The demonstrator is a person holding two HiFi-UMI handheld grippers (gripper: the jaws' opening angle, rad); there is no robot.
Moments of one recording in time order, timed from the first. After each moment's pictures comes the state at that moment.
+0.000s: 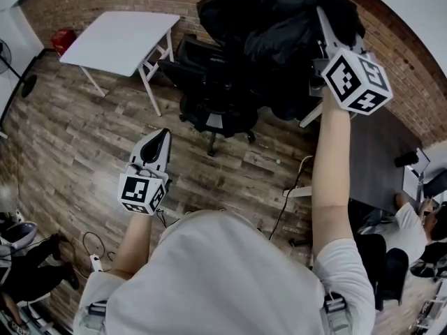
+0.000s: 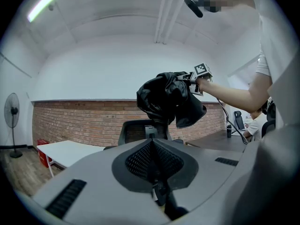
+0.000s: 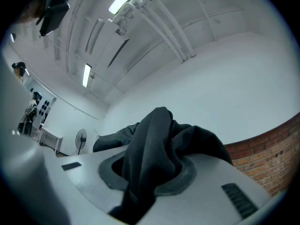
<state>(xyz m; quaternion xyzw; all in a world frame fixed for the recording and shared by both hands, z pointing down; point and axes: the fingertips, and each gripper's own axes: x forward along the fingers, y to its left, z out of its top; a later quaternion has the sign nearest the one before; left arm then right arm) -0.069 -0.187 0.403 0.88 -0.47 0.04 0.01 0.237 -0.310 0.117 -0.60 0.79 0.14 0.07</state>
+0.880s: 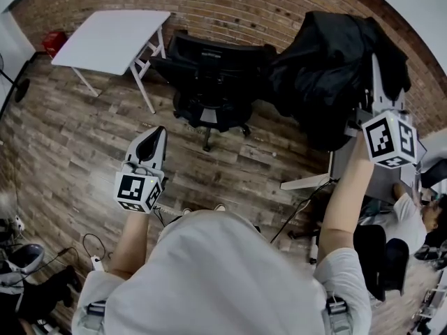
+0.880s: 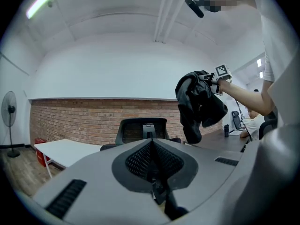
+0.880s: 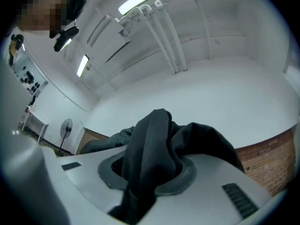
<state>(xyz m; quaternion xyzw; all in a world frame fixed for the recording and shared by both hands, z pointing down) -0.062 -0.183 0.406 0.89 -0.46 0.04 0.01 0.341 -0.192 0.123 -0.67 0.72 0.18 0.05</state>
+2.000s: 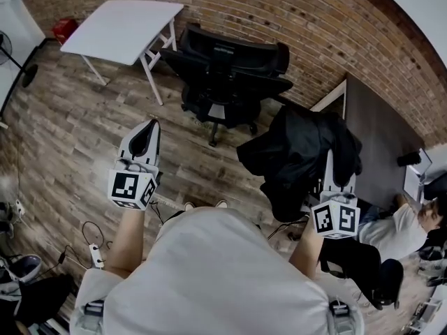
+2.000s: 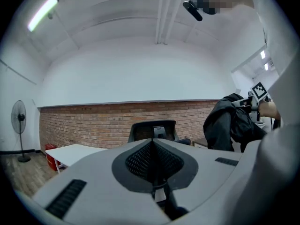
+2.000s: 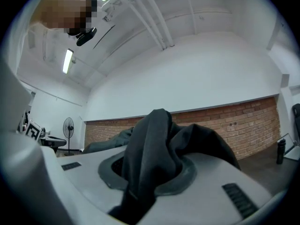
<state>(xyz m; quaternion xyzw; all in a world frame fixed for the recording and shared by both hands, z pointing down) -0.096 -0.187 0.396 0.86 -0.50 0.04 -0.01 0.306 -0.095 0.333 -0.69 0.72 0.02 0.02</state>
